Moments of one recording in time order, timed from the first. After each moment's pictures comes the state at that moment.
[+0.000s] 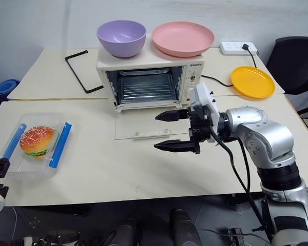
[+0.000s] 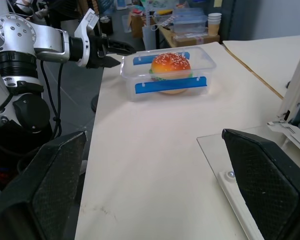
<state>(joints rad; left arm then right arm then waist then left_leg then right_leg) -0.39 0.10 1.56 -0.77 -0.58 1.62 0.00 -0.67 -0.69 0.06 -0.27 0.75 0.71 1.16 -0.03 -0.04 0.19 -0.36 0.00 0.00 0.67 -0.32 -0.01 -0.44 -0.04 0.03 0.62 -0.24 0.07</state>
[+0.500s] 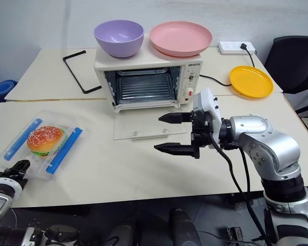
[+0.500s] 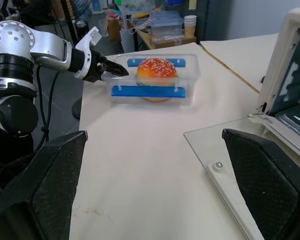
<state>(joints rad) -0.42 0.19 1.43 -0.57 -0.74 1.62 0.33 -0.59 -0.70 -0.01 -0.37 0.78 0.74 1.05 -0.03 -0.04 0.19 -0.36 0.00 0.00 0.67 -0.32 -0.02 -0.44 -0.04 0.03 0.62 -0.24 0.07</state>
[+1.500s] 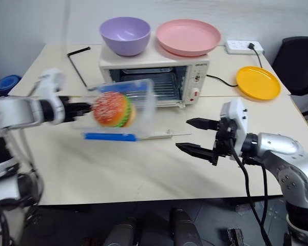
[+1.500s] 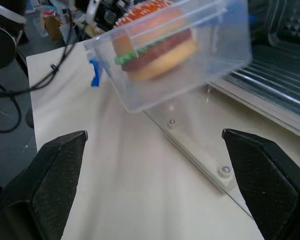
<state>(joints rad) -0.99 0.56 0.27 0.09 -0.88 1.61 0.07 -0.29 -0.79 -0.28 -0.54 0.89 0.81 0.85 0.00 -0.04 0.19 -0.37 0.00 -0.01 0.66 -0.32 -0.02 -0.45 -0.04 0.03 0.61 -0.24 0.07</state>
